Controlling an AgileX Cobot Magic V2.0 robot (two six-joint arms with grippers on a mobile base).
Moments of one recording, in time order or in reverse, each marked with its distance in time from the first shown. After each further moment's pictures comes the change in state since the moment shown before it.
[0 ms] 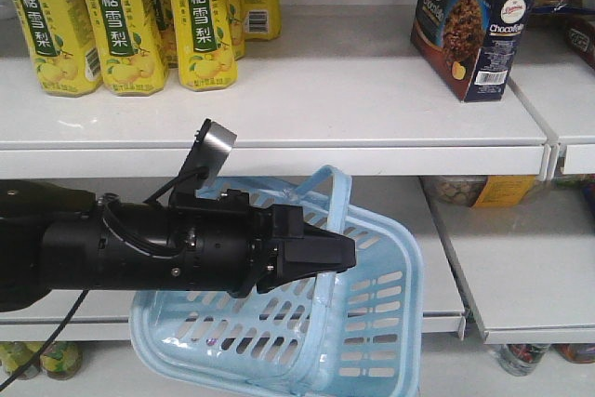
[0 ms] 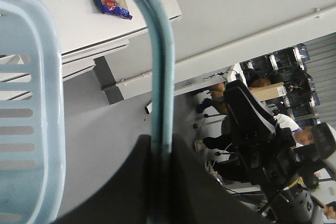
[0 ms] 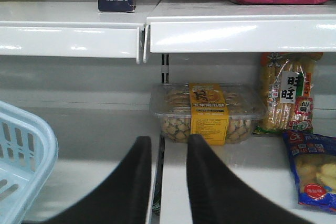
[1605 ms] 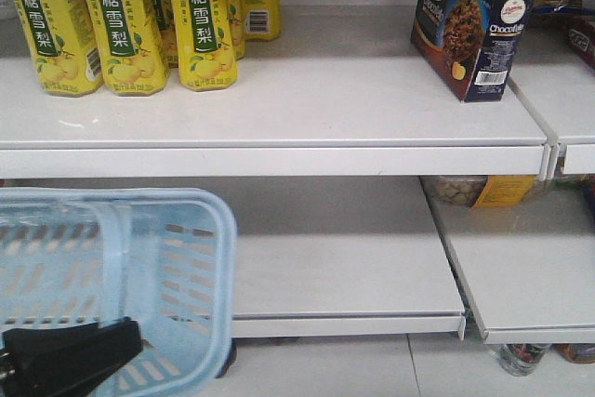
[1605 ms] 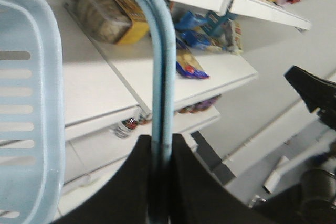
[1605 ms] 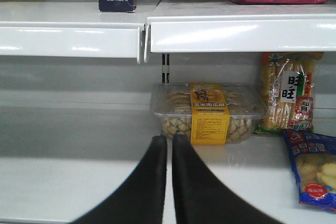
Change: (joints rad) left arm -0.003 -0.837 0.502 0.497 -0.418 -0.212; right arm 0.000 0.000 0.000 0.003 0.001 0.001
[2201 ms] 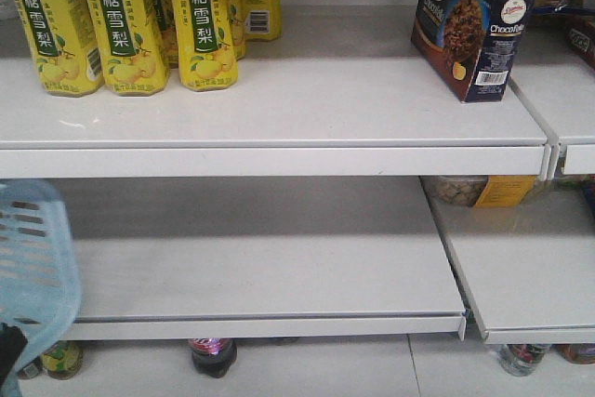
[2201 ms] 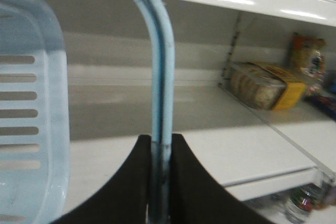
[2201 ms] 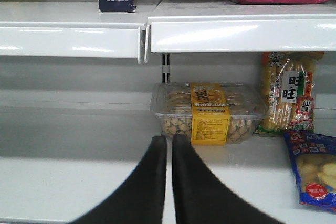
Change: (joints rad) left arm 0.232 -0.389 0.395 0.969 -0.367 -0.643; right arm 0.000 0.000 0.000 0.000 0.000 0.000
